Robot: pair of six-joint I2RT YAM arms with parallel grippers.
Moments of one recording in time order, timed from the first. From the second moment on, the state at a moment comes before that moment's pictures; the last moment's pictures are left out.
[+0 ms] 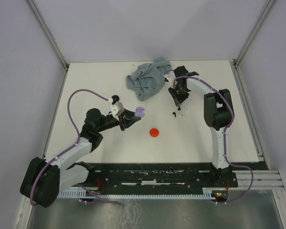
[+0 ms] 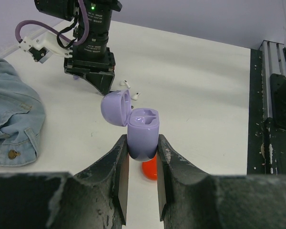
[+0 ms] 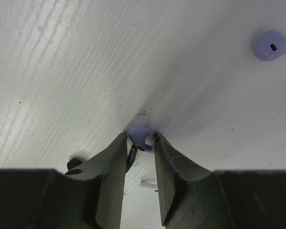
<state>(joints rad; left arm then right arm) -0.43 1.07 0.42 0.68 0.76 -0.01 0.30 2.23 1.76 -0.81 -0.10 -0.27</state>
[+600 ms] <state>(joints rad) -0.44 1.07 0.38 0.76 0.80 0.02 0.32 2.23 1.78 -0.82 -0.05 -0.20</state>
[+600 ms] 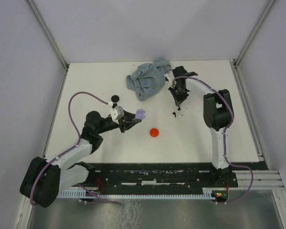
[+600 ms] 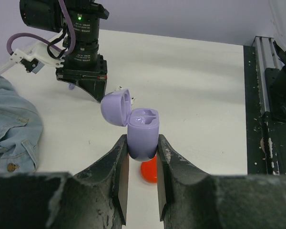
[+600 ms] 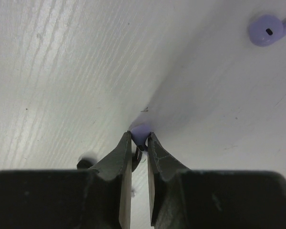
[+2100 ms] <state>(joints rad) -0.46 1.19 0.35 1.37 0.65 -0.13 0.83 1.22 1.12 0.01 -0.06 0.39</state>
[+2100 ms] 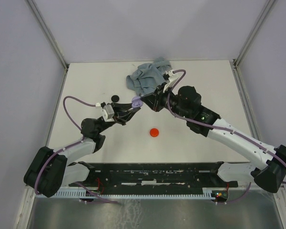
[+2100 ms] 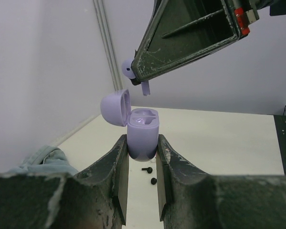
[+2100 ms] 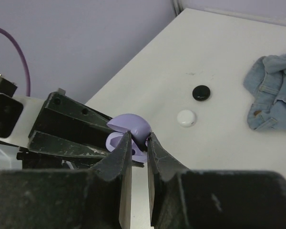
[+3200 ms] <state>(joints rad) -0.48 1.19 0.35 1.43 0.55 -0.21 0.92 1.27 1.12 0.11 -0.01 0.39</state>
